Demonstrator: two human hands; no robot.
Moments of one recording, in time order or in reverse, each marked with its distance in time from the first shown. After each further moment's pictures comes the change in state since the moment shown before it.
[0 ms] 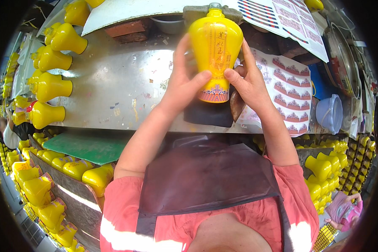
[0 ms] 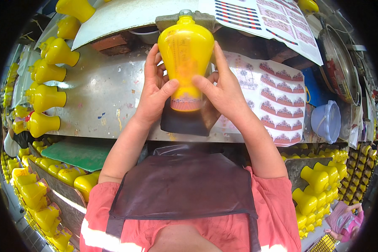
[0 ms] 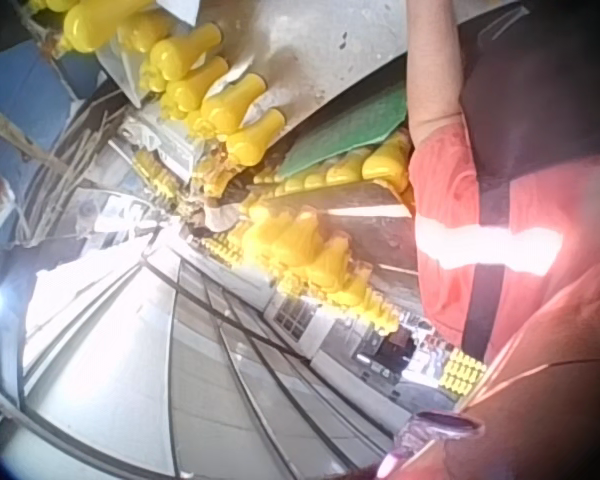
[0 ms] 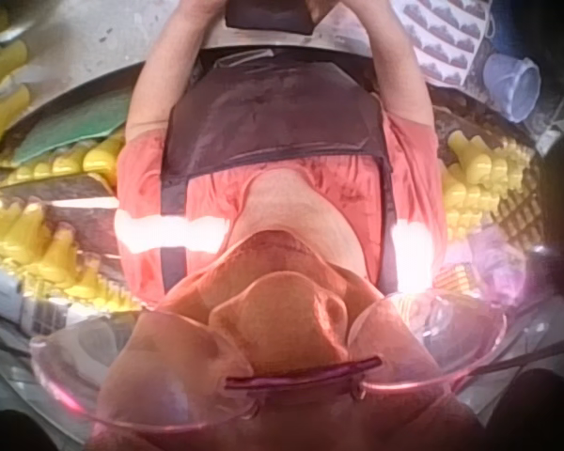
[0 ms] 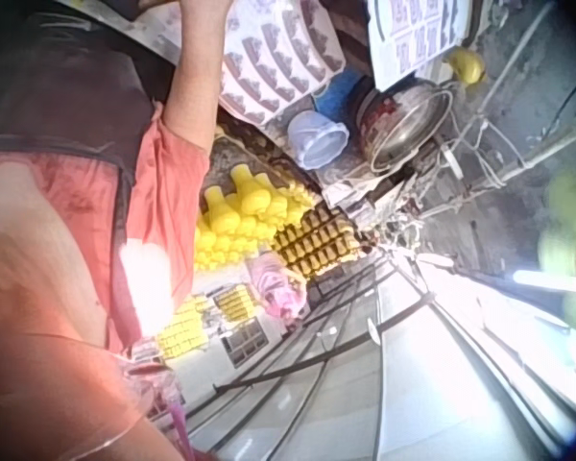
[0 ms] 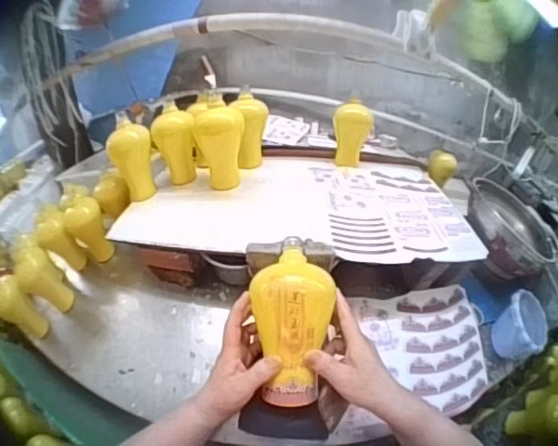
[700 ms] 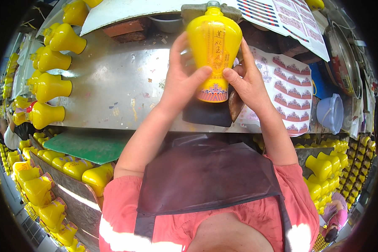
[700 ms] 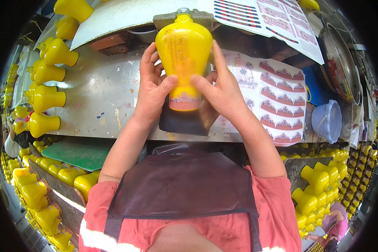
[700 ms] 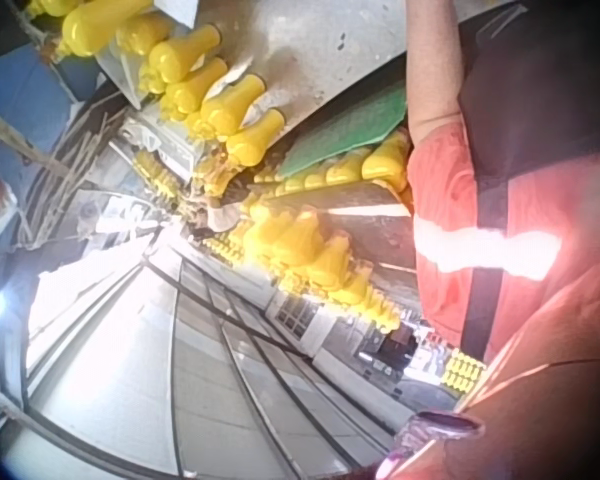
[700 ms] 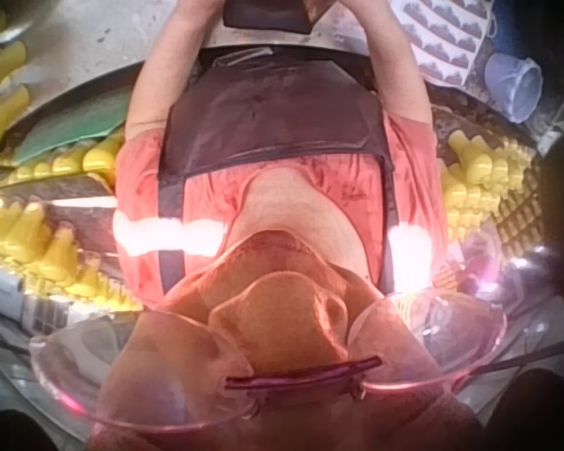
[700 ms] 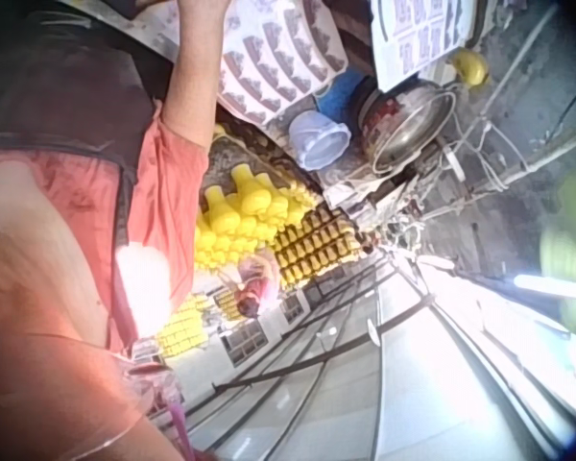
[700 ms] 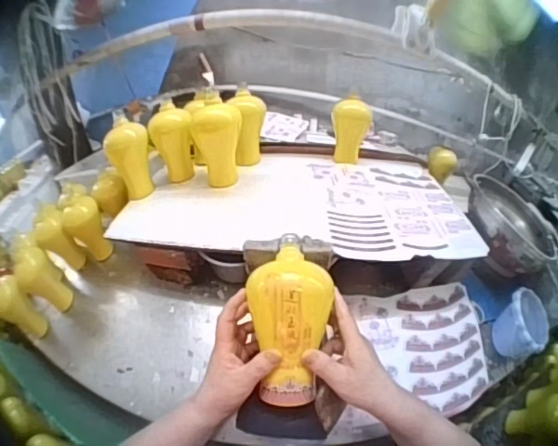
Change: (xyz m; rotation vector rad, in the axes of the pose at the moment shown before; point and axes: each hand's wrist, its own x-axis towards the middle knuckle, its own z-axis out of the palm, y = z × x) left_hand 0.004 0.003 0.003 -0.027 0.084 -0.032; right_hand -0.001 0.000 0.001 0.005 0.009 -0.002
